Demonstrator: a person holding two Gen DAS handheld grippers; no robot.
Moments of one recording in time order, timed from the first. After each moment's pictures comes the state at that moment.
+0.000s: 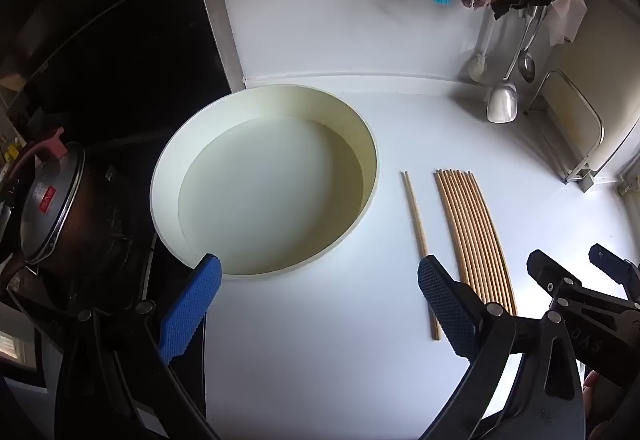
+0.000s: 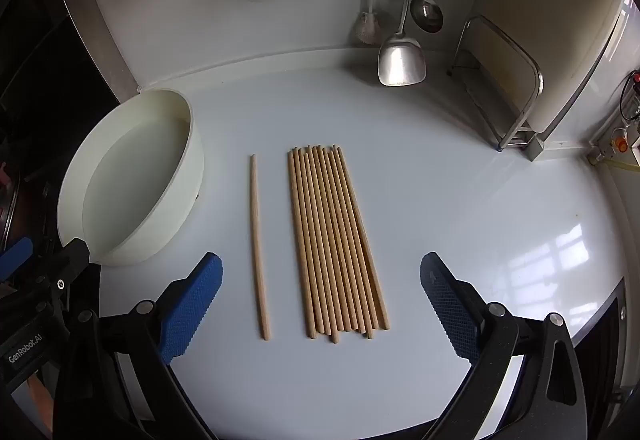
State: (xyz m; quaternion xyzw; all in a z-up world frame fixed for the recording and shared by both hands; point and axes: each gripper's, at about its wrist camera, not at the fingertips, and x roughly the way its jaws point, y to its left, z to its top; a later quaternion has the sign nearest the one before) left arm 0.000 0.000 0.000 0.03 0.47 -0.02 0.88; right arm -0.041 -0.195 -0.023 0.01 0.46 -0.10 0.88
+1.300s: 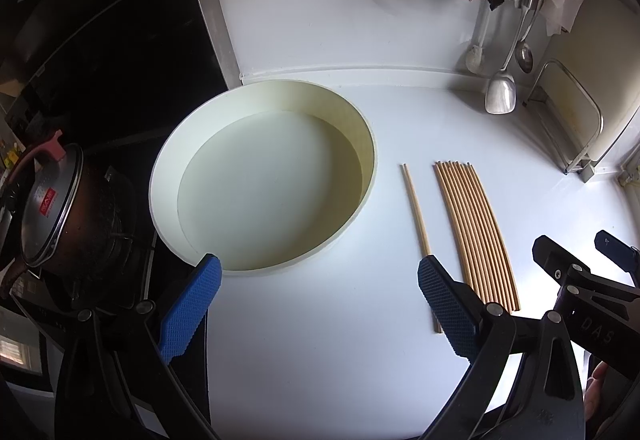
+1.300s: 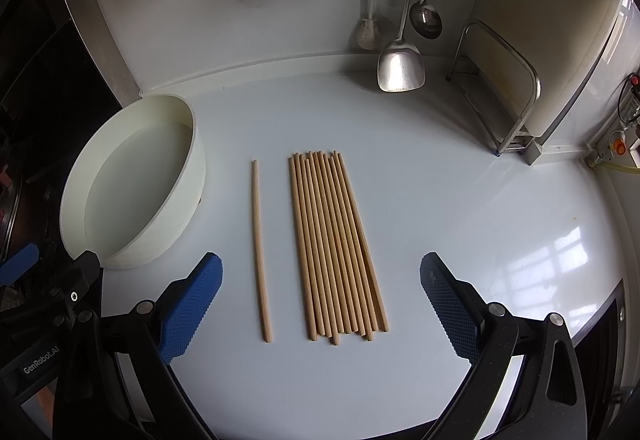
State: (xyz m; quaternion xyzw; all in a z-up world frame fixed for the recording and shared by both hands) left arm -0.003 -0.003 -0.003 0.04 0.48 -0.02 0.87; right arm -0.045 -0.193 -0.023 0.01 0.46 -0.10 0.88
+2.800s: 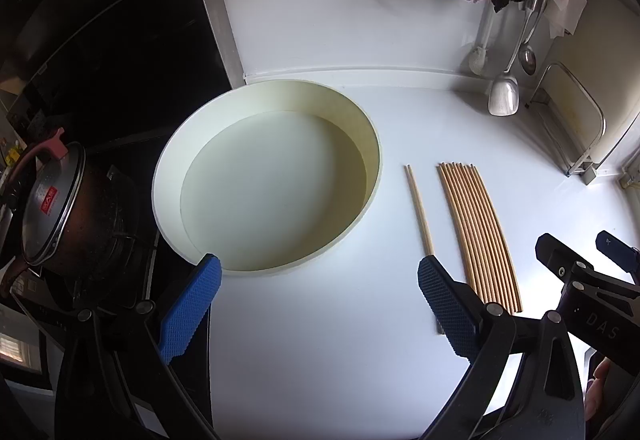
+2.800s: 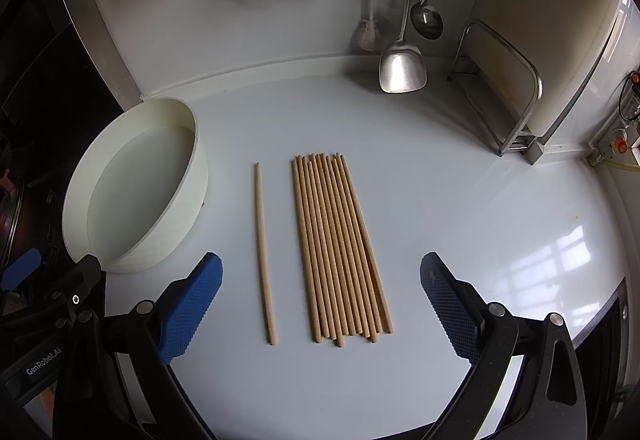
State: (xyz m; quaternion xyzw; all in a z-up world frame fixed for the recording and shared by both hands) left arm -0.003 -0.002 -0.002 0.05 0.48 -0.02 0.87; right arm -0.043 -0.194 -0.022 0.02 0.45 -0.09 0.89
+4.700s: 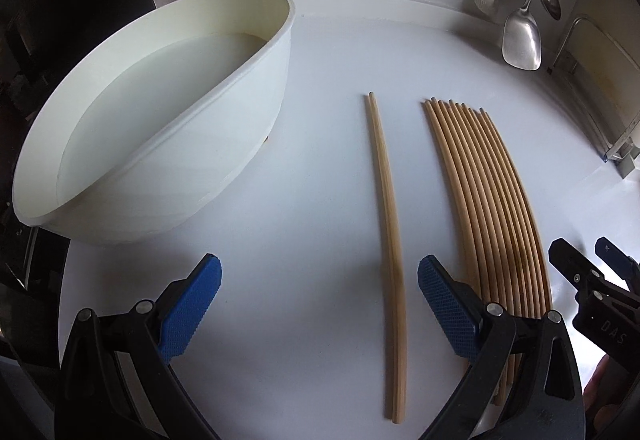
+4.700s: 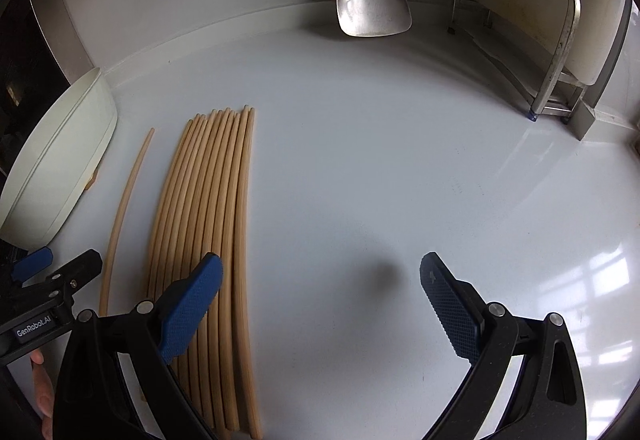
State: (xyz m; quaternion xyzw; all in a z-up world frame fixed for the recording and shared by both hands) left arm 0.024 -0.095 -0.153 0.01 0.50 0.00 0.87; right arm 0.002 -0.317 -0.148 0.01 0.43 -0.05 0.90
